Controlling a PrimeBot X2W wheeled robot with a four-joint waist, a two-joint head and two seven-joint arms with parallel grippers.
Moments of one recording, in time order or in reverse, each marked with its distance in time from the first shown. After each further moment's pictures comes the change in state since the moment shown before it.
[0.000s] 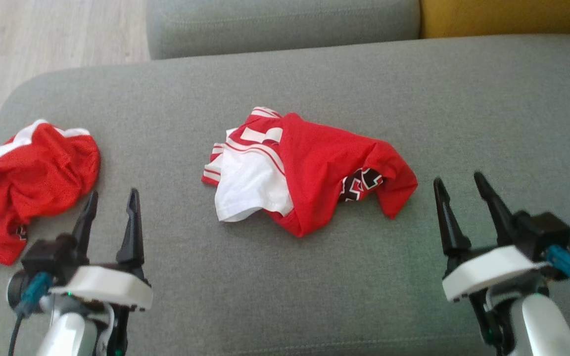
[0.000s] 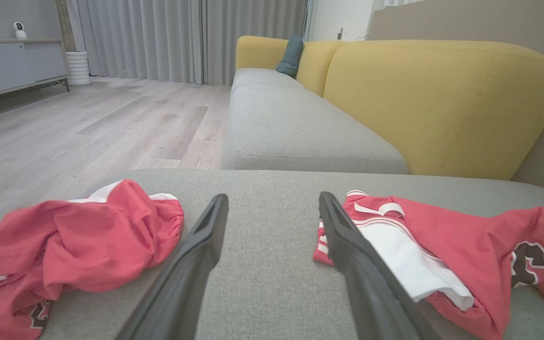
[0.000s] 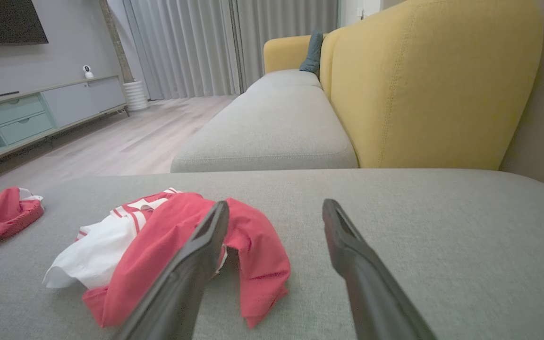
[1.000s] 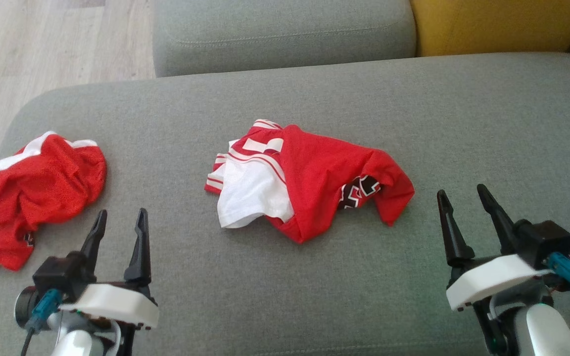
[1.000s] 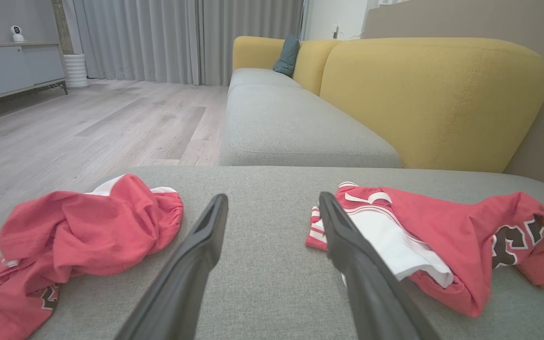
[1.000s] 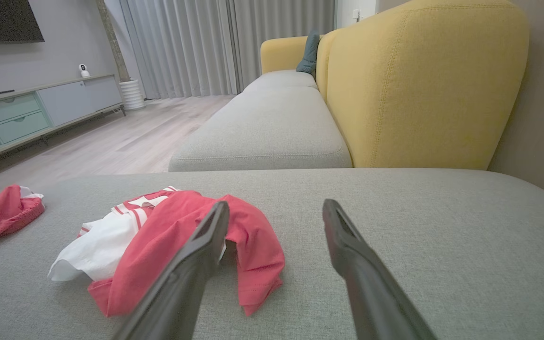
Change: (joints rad) left arm 0.066 0.003 -0.023 -0.020 0.010 0.018 0.000; right arm 0.047 0.000 -0.015 -0.020 -0.006 0.000 0.035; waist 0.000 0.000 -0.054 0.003
